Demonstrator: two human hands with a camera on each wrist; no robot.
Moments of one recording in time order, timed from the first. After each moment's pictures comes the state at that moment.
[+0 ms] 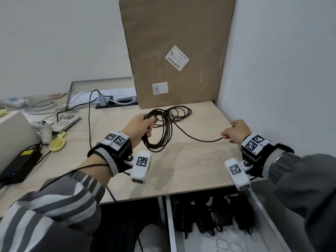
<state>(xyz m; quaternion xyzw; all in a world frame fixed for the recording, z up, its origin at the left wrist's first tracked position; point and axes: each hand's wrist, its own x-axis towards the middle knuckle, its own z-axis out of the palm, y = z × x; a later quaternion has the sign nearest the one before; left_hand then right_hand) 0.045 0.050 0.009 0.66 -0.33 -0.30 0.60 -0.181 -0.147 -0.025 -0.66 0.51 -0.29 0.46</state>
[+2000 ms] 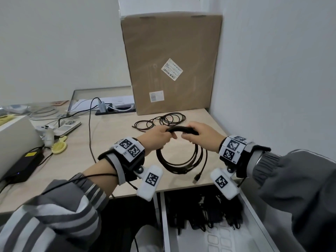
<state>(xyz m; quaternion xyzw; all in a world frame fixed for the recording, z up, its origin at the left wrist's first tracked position) -0.035 0.062 0.031 0.76 -0.47 -0.25 0.38 -0.177 -0.059 0.024 -0.90 0.18 -0.18 0.34</state>
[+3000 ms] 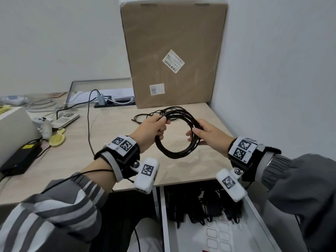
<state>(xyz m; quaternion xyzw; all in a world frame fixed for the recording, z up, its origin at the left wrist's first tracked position) -0.018 0.062 0.012 0.60 -0.38 -0.35 0.61 -0.190 -0.062 0.003 -0.79 0.21 -0.18 0.55</state>
